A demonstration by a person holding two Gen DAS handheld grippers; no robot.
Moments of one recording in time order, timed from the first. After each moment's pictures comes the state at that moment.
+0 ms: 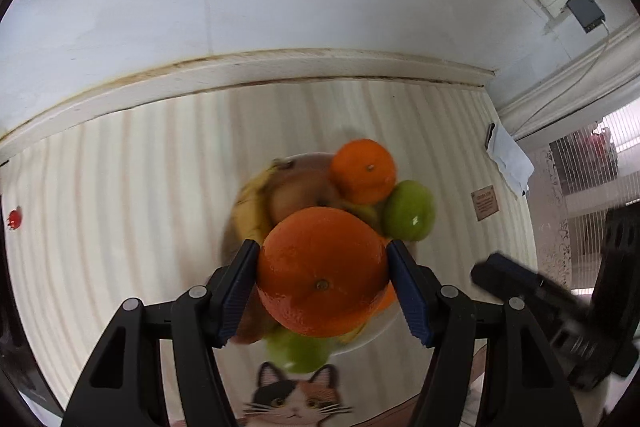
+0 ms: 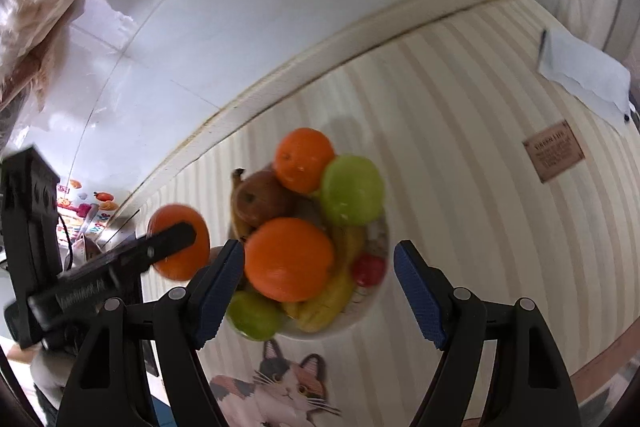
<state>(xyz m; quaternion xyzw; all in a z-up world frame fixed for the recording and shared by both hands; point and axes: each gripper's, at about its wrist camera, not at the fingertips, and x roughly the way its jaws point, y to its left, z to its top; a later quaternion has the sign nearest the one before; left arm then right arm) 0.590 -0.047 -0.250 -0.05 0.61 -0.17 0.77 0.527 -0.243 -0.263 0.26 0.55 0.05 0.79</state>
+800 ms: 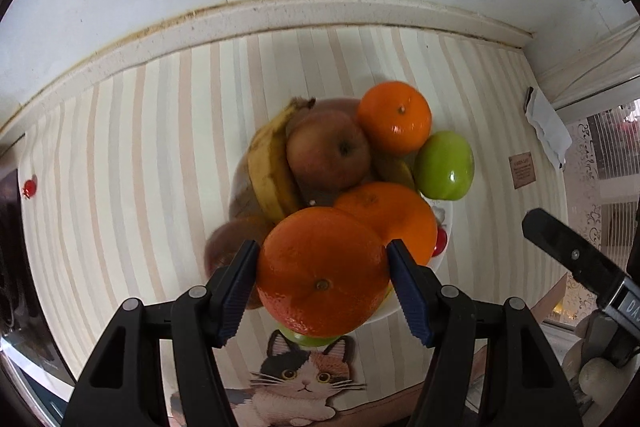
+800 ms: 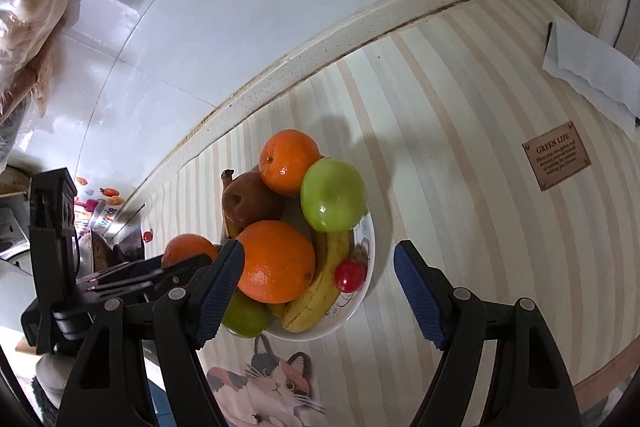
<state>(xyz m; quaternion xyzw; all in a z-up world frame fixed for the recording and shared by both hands) 0.566 -0.047 -0.275 -0.01 0.66 -0.11 0.74 0.539 -0.259 -0.270 0.27 0.57 0.08 0.78</state>
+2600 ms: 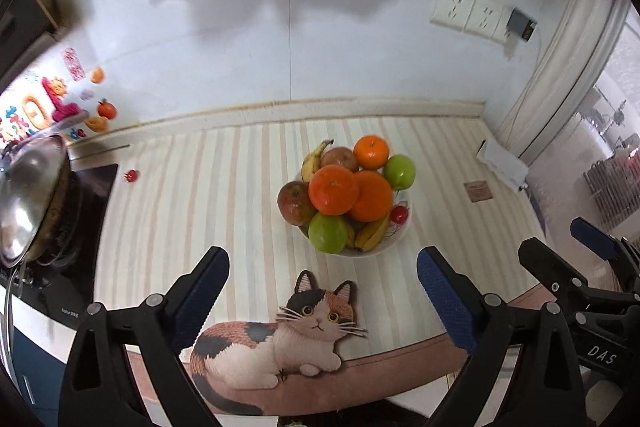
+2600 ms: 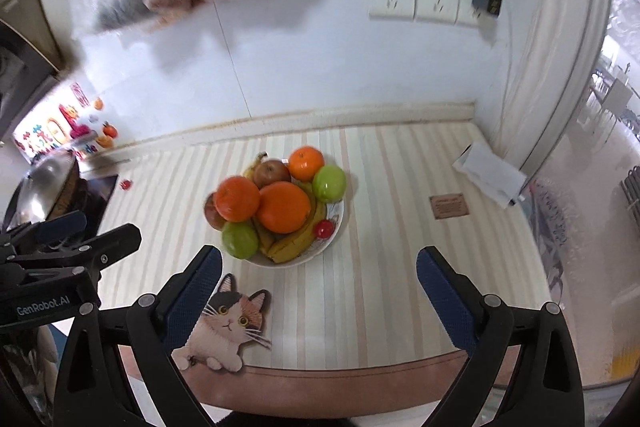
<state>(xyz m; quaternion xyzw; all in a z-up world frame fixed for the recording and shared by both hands) 0.364 -0.010 -0.126 -0.01 0.46 -0.06 0.88 0.337 -0.191 -0.104 0.04 0.43 0.02 0.90</state>
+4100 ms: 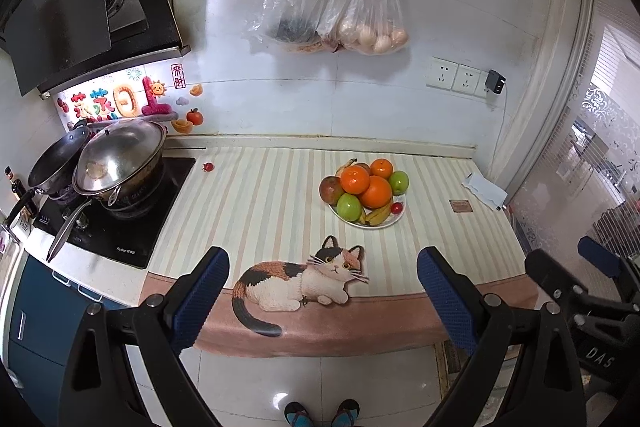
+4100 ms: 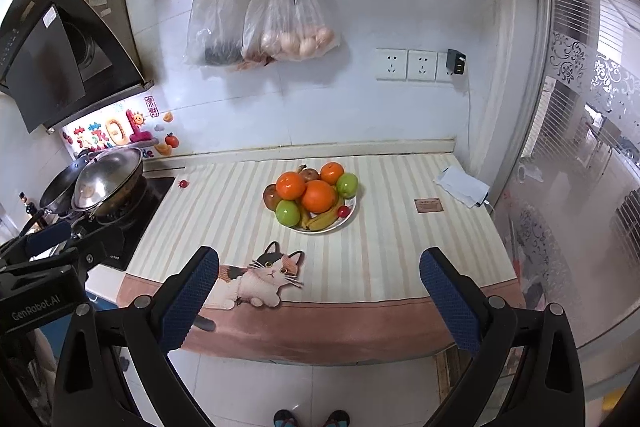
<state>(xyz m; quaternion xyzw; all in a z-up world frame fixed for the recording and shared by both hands) 0.150 0.018 -0.049 -0.03 0.37 0.00 0.93 0.117 -0.172 -0.011 0.02 0.36 0.05 0.93</state>
